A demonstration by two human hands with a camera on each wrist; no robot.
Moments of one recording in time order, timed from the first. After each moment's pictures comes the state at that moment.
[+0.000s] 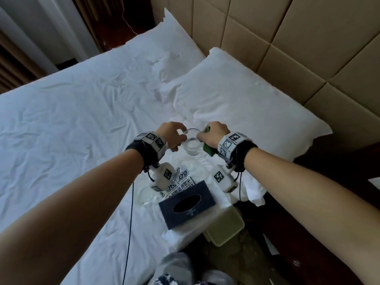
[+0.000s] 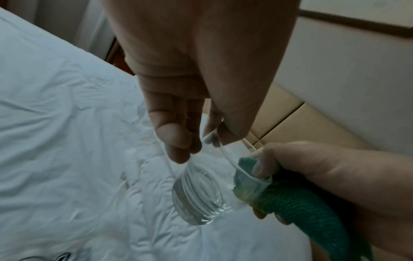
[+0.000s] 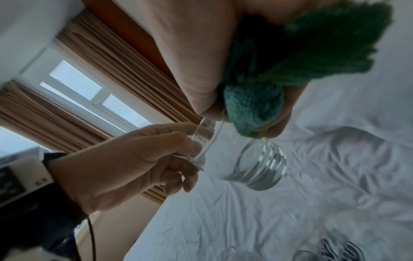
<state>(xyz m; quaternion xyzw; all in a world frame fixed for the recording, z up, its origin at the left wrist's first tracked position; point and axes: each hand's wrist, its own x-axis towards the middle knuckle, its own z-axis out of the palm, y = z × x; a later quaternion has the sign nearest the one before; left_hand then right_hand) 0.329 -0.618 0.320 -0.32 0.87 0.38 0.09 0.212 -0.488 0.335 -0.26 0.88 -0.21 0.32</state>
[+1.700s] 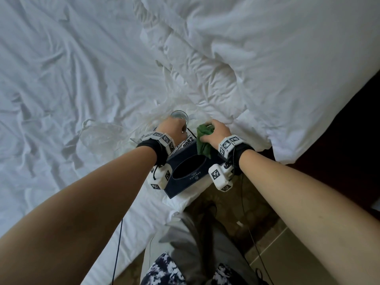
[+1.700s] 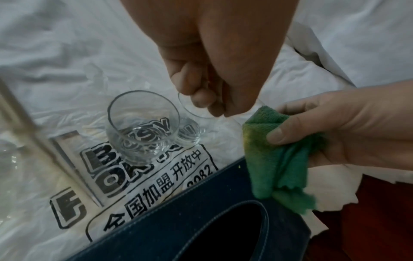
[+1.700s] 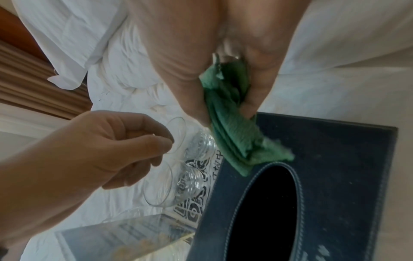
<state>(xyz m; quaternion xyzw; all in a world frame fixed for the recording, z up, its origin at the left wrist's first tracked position) 0.327 -0.610 0.023 -0.19 0.90 0.27 0.27 0.235 -0.454 0.026 -0.10 0.86 -0.21 0.45</state>
